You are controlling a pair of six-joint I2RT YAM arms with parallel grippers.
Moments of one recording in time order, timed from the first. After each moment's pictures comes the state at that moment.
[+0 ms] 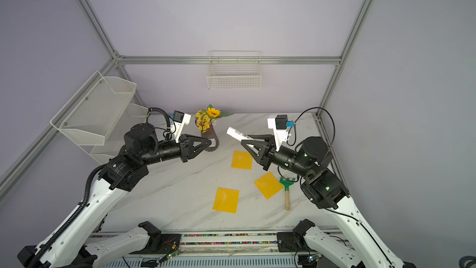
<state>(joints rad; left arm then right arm) -0.53 1.03 1.28 -0.41 0.60 -0.48 0.57 0.85 1.14 -0.16 -0.53 0.41</state>
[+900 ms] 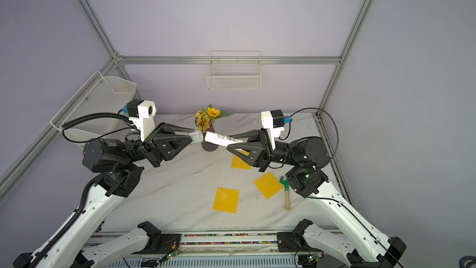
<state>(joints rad) -0.53 0.98 1.23 0.45 0.91 -0.89 0.66 1.00 1.13 0.47 -0.84 0.63</state>
